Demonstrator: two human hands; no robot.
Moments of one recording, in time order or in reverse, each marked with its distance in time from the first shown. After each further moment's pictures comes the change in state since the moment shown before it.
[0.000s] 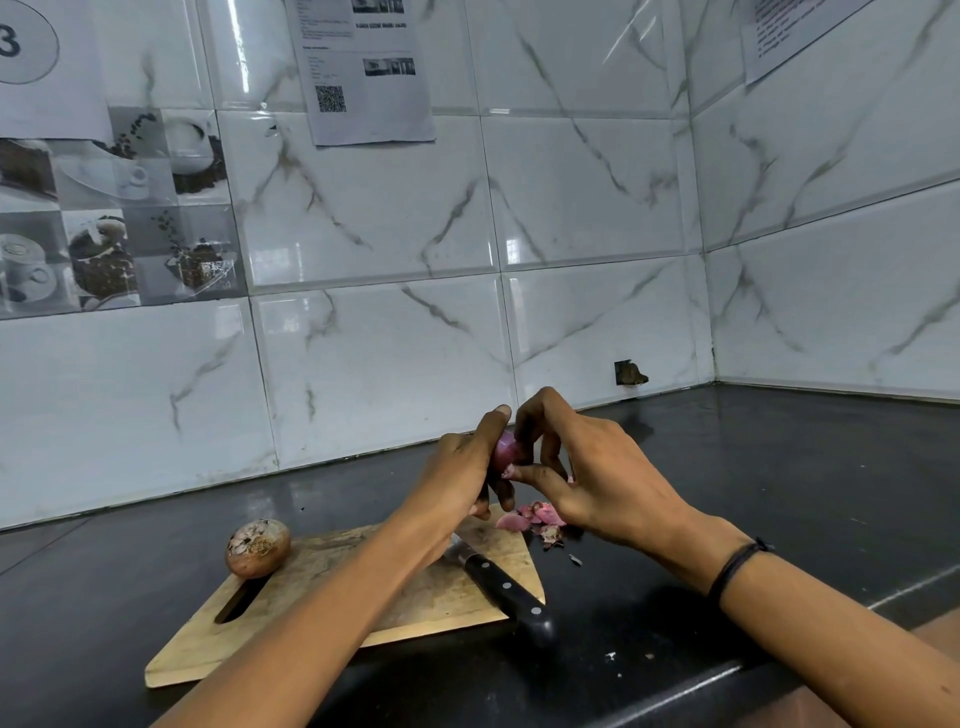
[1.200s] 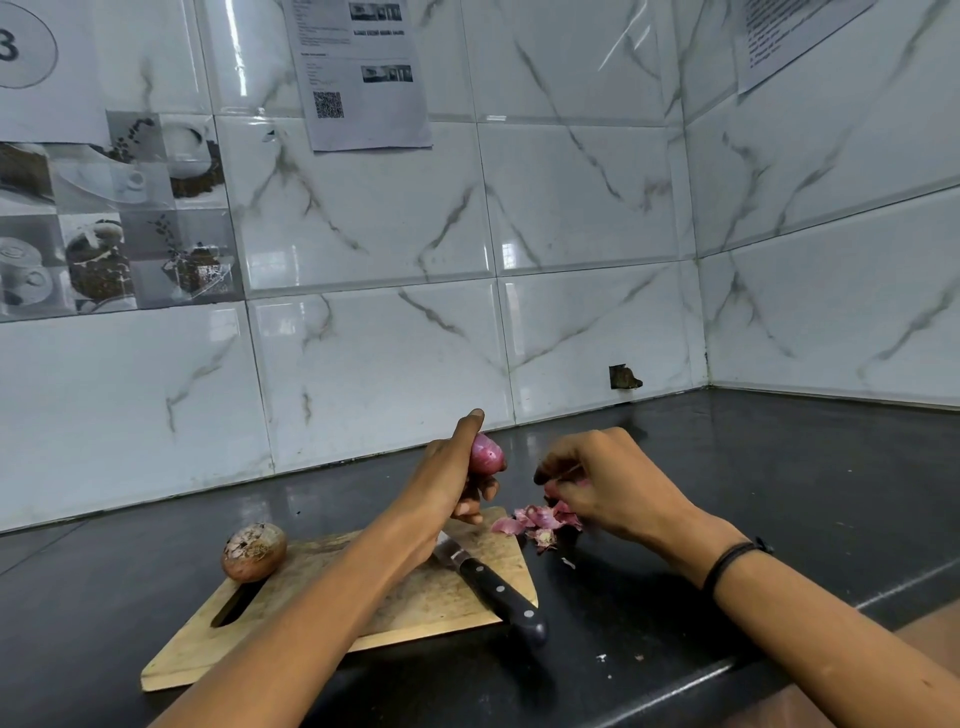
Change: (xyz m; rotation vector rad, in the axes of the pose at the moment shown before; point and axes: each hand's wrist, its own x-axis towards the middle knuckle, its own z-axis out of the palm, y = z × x) left_hand 0.012 -0.010 -0.010 -0.103 -0.021 -0.124; right_hand -0.007 0.018 -0.005 -0.037 -0.146 0.375
